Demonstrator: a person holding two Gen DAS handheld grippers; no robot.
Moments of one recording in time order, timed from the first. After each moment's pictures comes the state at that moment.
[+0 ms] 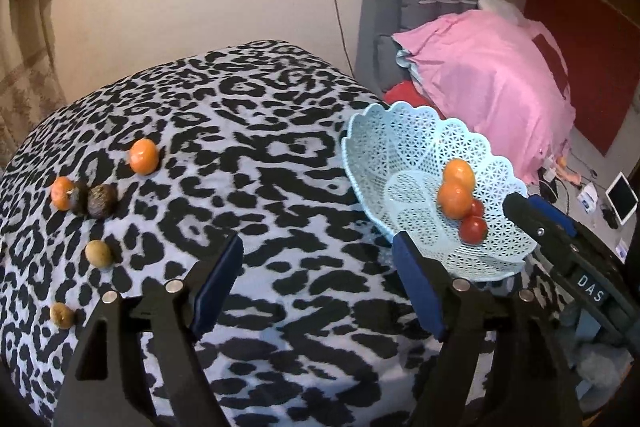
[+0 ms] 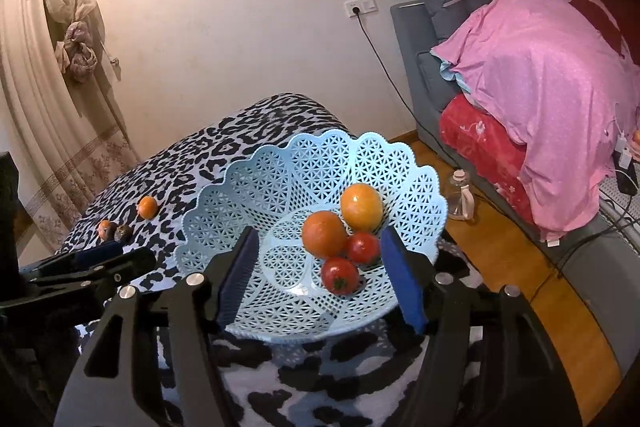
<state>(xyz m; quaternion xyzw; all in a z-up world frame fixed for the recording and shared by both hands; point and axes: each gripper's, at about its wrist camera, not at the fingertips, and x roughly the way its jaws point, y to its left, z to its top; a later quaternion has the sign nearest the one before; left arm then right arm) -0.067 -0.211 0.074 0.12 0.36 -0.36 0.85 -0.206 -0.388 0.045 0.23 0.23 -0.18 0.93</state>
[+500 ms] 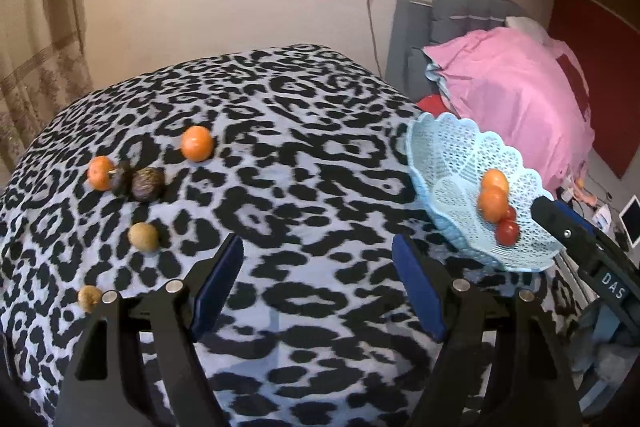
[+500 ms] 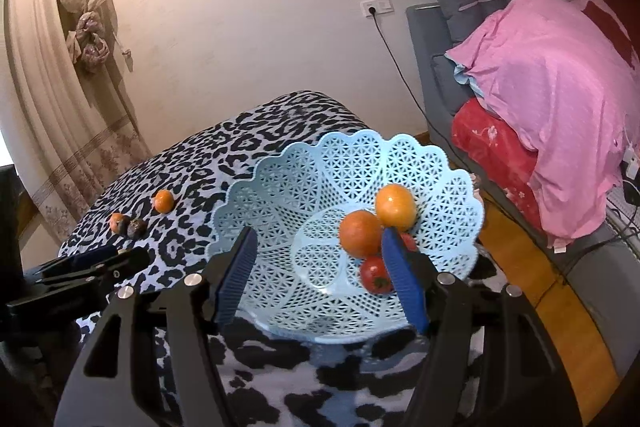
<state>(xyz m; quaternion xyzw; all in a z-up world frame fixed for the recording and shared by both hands) -0.052 -0.165 0.075 0.10 0.35 -0.31 0.88 -0.193 -0.366 0.055 0.21 0.24 -0.16 0.93</state>
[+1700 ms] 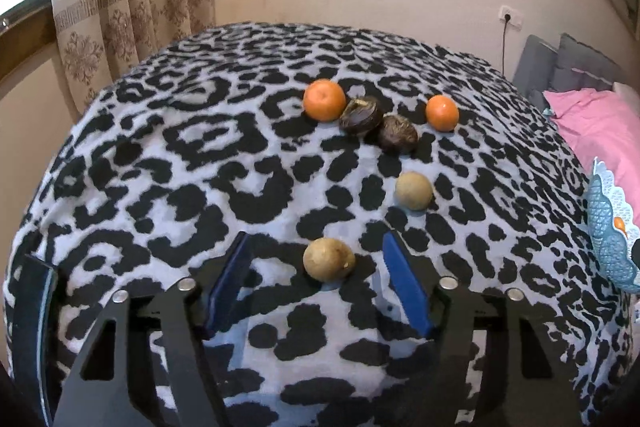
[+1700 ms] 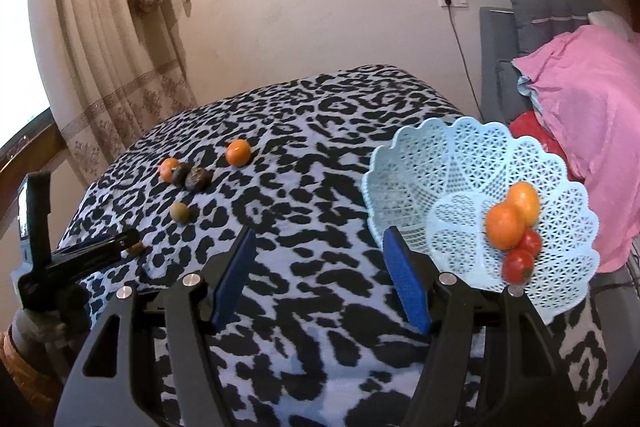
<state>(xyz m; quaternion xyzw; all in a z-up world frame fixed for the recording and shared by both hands) 0.015 -0.001 0.031 0.02 0.39 -0.13 0.91 -0.131 -0.269 0.061 0.15 0.29 -0.07 0.94</state>
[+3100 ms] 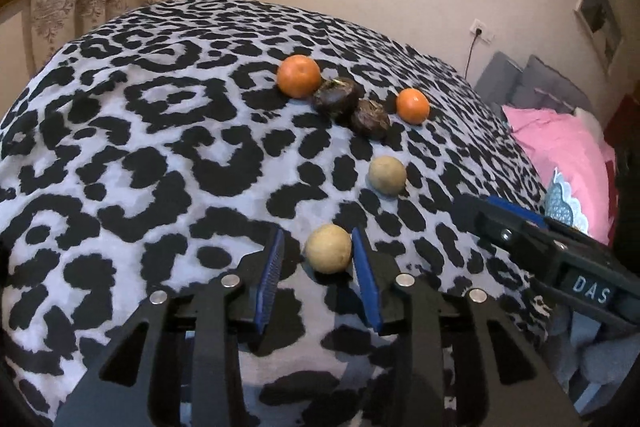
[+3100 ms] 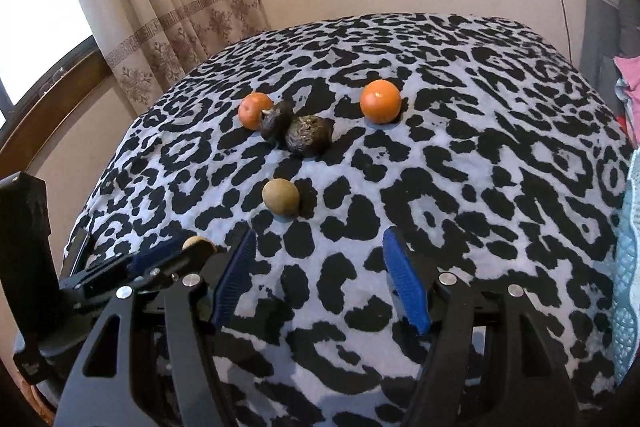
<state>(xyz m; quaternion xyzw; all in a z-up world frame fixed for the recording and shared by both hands) 0.015 0.014 0.016 -0.06 0.41 -0.21 0.89 0.006 -0.172 0.034 0.12 0.40 0.08 0.91</state>
